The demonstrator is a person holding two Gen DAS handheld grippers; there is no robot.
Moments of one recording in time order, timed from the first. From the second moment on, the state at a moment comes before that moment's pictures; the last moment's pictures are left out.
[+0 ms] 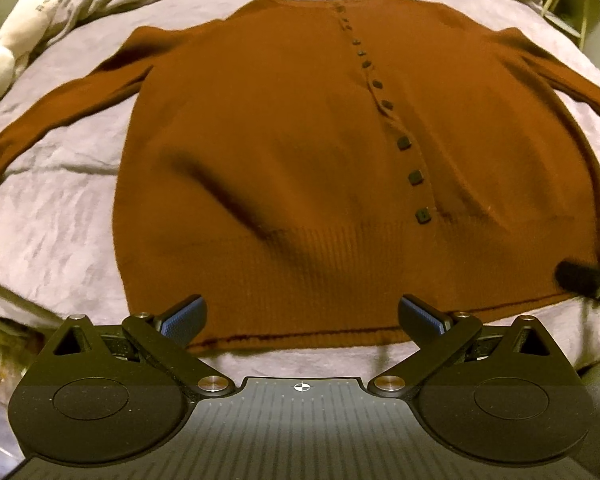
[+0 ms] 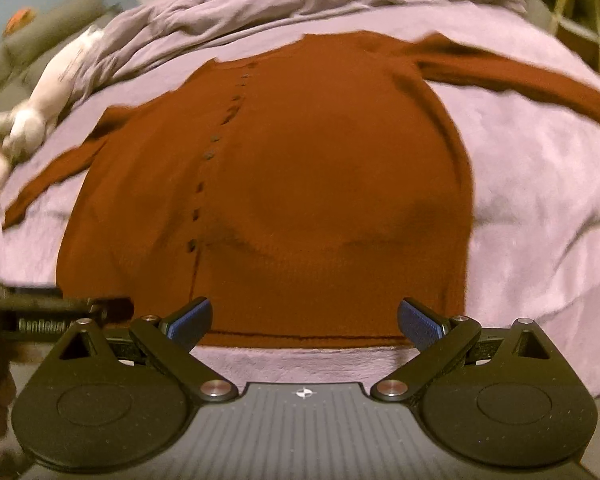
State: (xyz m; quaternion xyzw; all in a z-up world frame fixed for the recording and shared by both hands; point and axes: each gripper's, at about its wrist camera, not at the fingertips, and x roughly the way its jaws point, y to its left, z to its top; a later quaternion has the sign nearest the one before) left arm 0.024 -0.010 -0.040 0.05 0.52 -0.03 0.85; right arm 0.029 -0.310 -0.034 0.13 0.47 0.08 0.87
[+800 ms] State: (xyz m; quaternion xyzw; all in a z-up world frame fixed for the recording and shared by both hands) left arm 0.148 -0.016 -0.058 0.03 0.46 -0.03 0.89; right arm 0.129 -0.660 -0.093 0.51 0.23 -0.28 0.78
